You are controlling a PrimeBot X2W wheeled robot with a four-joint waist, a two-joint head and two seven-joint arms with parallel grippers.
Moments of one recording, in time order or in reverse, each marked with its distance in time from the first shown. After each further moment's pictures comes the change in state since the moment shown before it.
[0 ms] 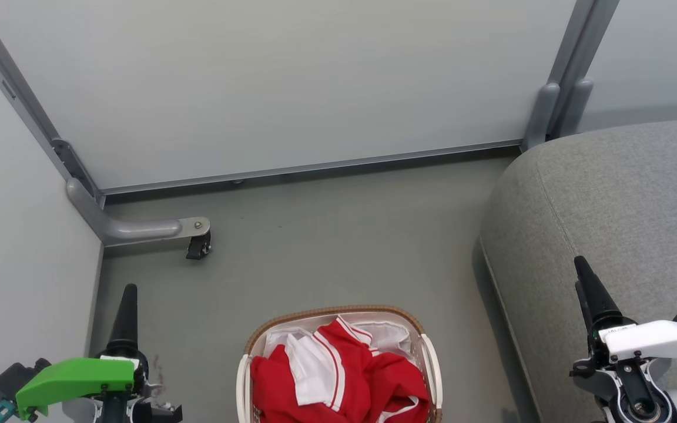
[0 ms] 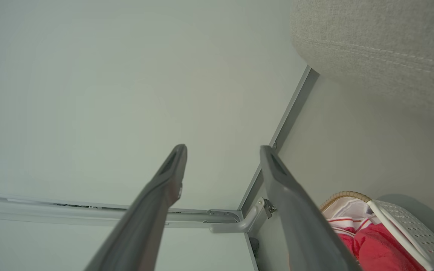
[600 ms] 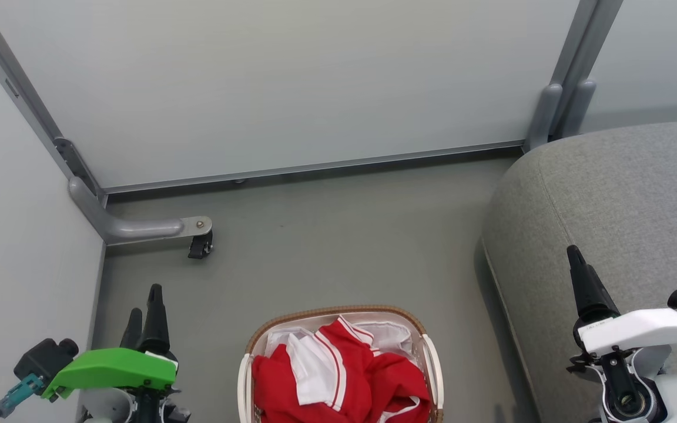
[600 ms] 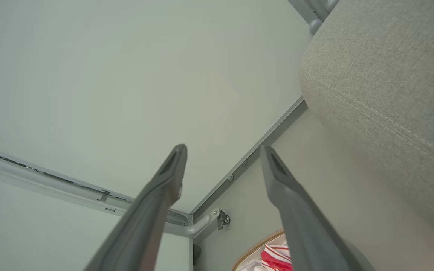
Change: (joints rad) left arm -0.021 0.002 -0.070 0.039 0.374 0.031 -0.072; right arm -0.024 -0.006 0.019 -0.009 -0.350 0.000 -0.072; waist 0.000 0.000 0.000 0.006
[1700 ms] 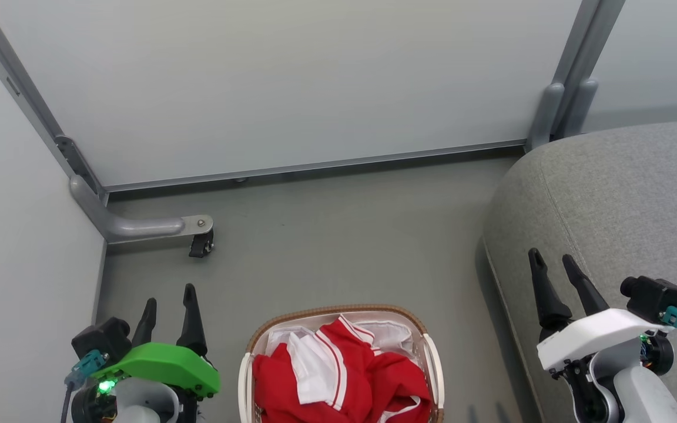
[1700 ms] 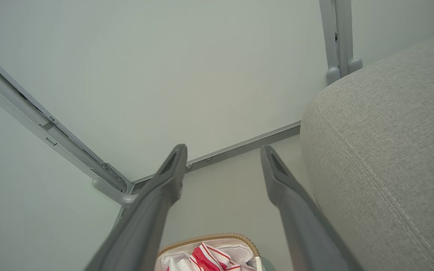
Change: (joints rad) left arm -0.029 0.006 -0.123 0.061 0.443 0.080 -0.105; right arm -0.014 -0.009 0.097 0.016 -0.471 0.000 -0.107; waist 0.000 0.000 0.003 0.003
